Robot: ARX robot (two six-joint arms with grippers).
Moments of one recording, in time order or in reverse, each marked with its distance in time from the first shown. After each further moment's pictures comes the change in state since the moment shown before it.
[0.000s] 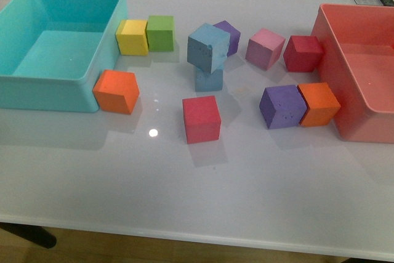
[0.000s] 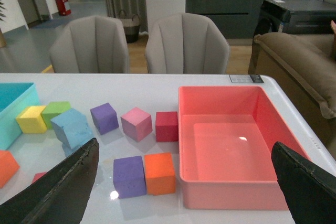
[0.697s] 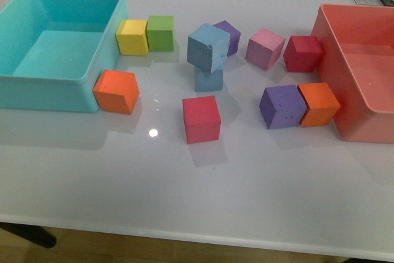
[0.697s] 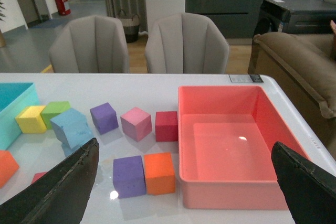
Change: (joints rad) left arm 0.001 -0.428 -0.009 -0.393 -0.001 0.000; right arm 0.000 0.000 0.000 0.000 0.000 0.000
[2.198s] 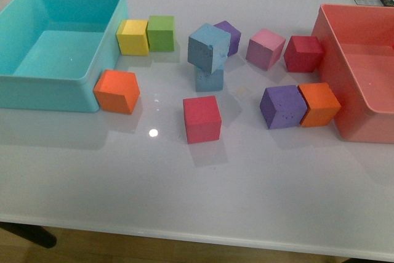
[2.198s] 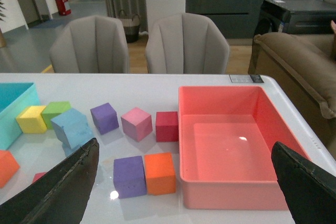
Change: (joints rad) left arm 0.000 -0.336 0.000 -0.341 0.000 0.000; right arm 0.000 0.000 0.000 0.000 0.000 0.000
